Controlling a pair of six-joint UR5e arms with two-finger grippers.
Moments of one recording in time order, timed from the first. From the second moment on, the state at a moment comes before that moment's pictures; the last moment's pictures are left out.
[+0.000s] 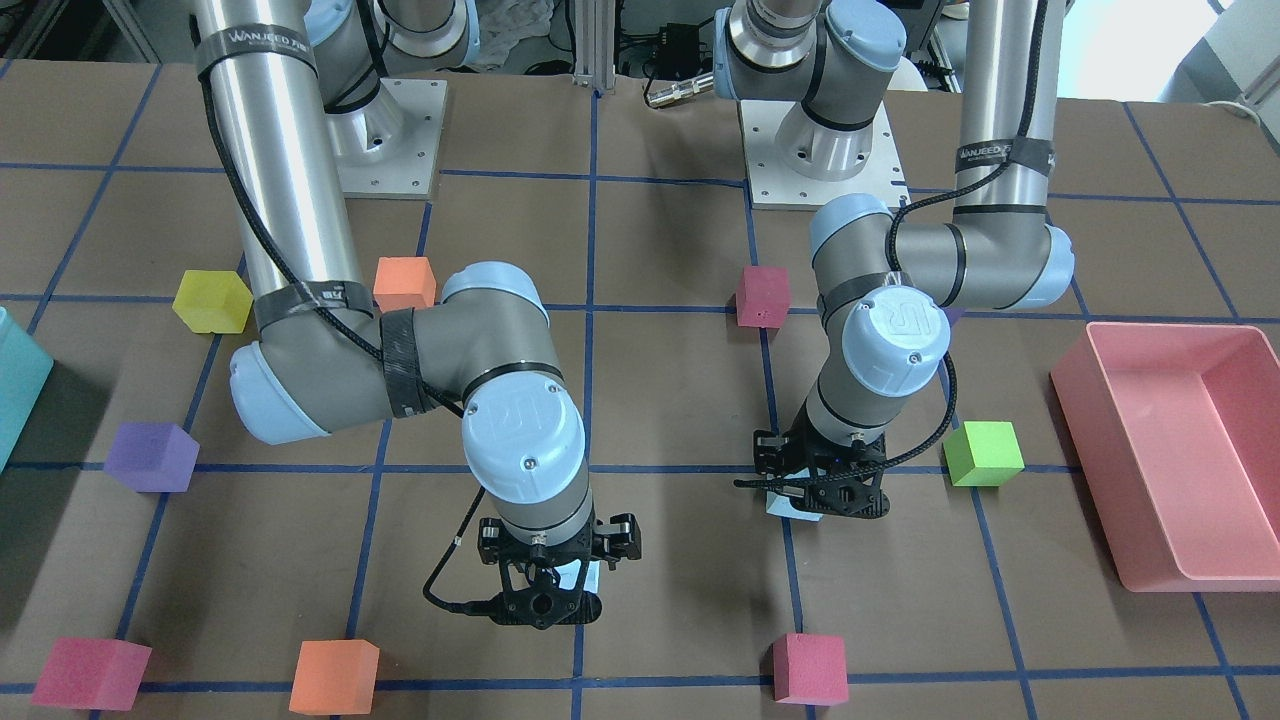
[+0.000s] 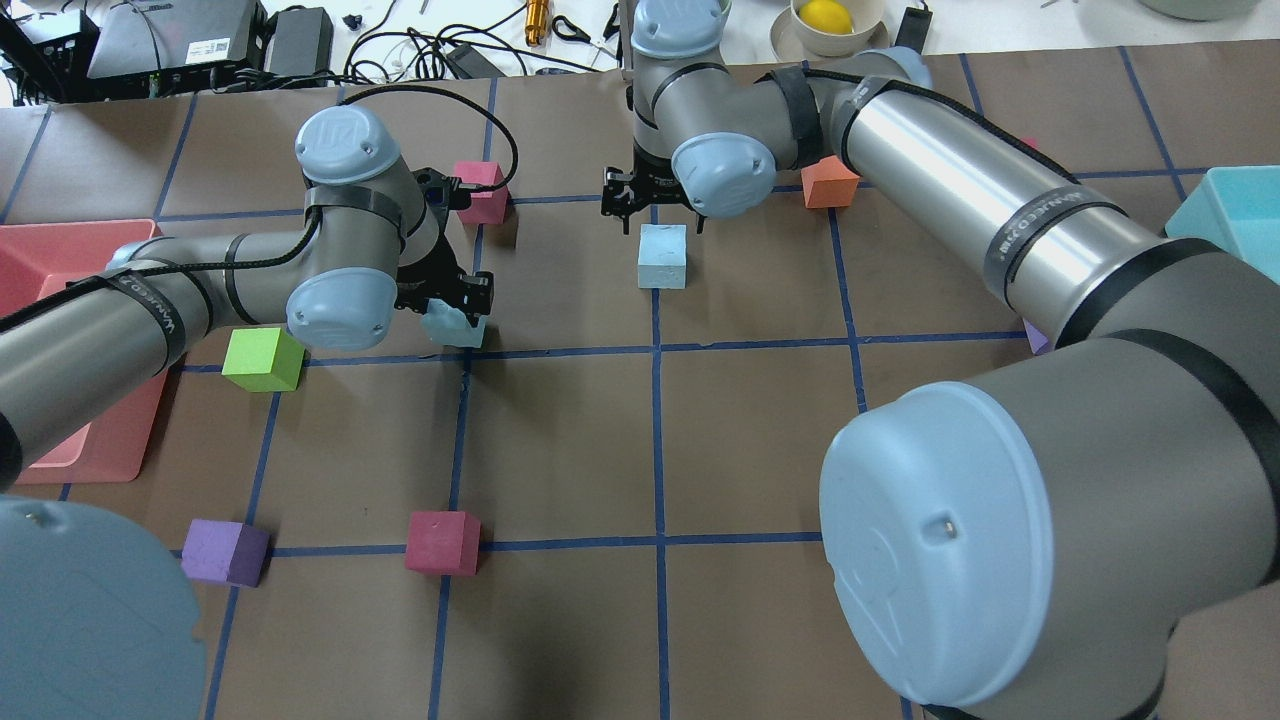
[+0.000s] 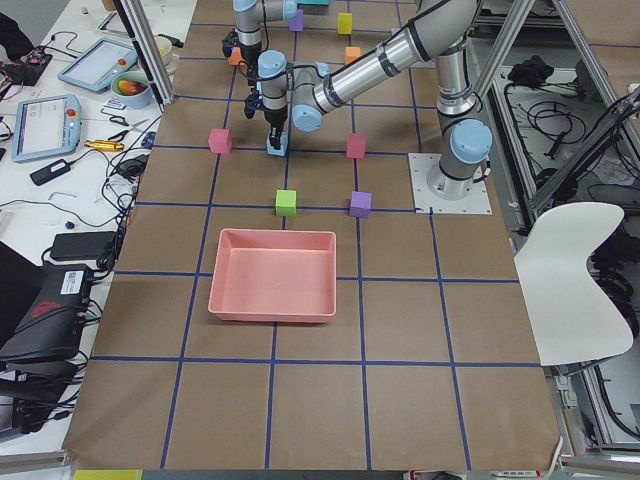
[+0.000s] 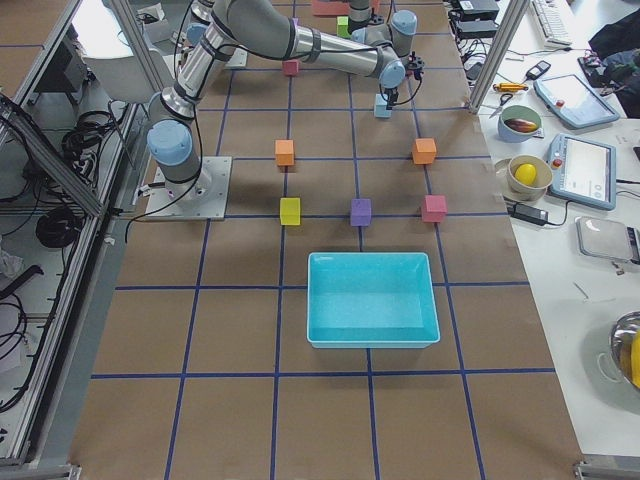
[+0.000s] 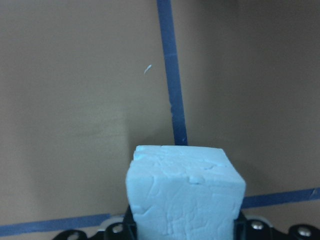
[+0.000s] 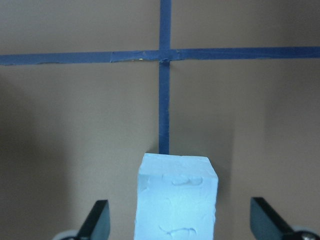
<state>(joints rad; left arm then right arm) -1.57 -1.99 -1.80 -0.89 1.58 0.12 1.85 -0.88 1.24 -1.99 -1.52 0.29</state>
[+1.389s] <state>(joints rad) -1.82 -2.21 -1.23 -1.26 1.54 -0.29 1.59 -1.53 1.64 -1.67 -1.55 0.13</state>
